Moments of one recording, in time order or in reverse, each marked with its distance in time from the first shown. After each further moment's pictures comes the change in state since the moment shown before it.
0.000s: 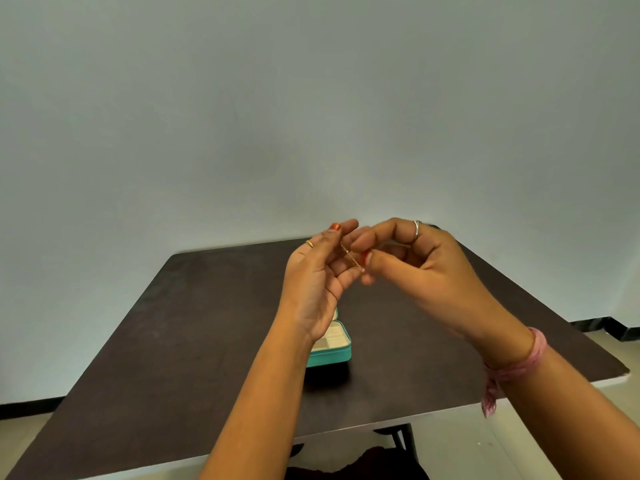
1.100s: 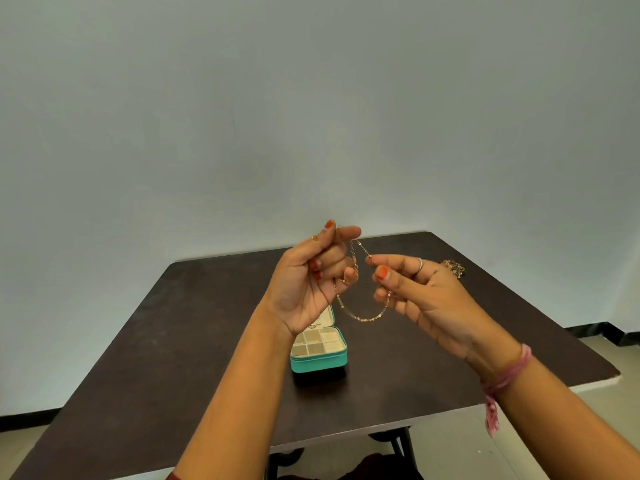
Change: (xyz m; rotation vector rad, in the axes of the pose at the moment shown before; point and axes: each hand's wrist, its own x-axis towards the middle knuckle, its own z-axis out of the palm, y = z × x) left_hand 0.006 0.017 -0.007 -0.159 -0.354 -0.214; right_hand -0.017 0.029 -0.017 0.375 0.165 0.407
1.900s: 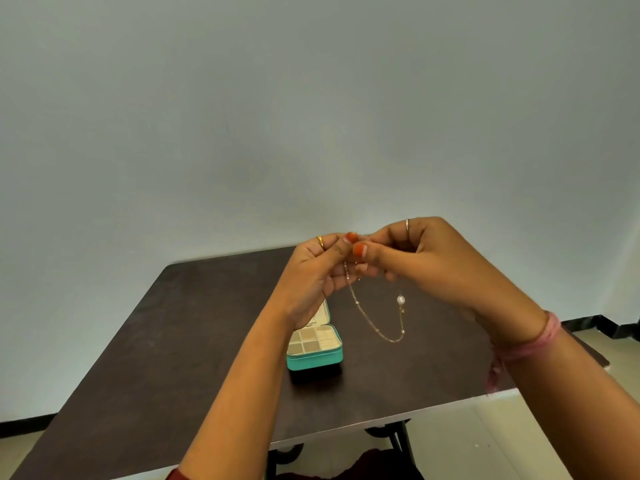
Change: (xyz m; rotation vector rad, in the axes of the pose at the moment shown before) left_hand 0.003 -0.012 0.006 0.497 0.057 0.114; right_hand -0.010 -0.056 0.022 -0.750 -0.006 -0.197
